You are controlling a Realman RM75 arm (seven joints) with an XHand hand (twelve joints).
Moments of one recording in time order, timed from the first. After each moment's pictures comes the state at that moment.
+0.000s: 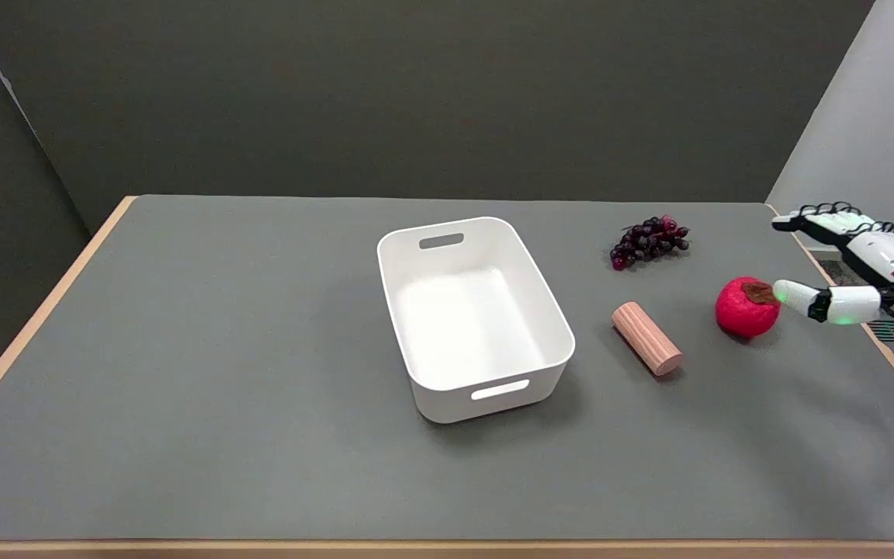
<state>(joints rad) -0.38 -0.65 -1.11 0.79 -0.09 0.95 1.26</state>
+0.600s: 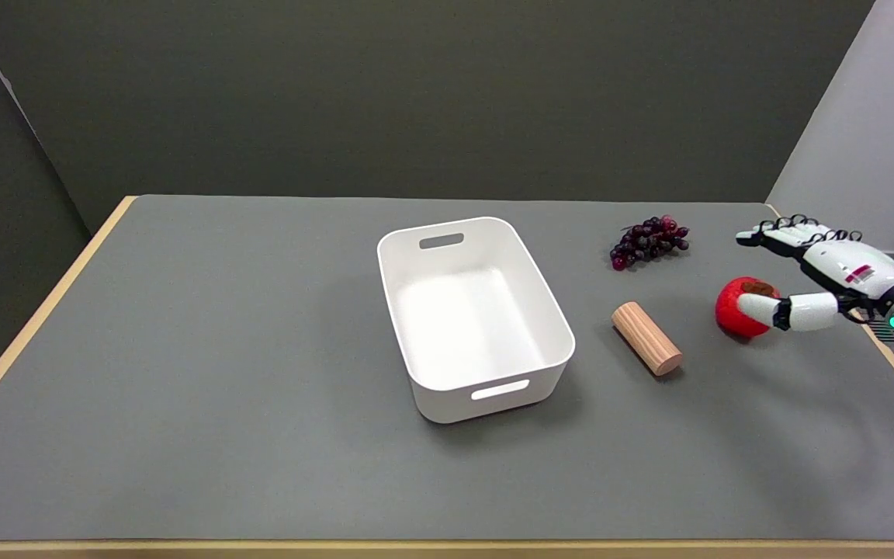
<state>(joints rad) -0.42 -0.66 -1.11 0.97 -0.23 0.76 1.28</state>
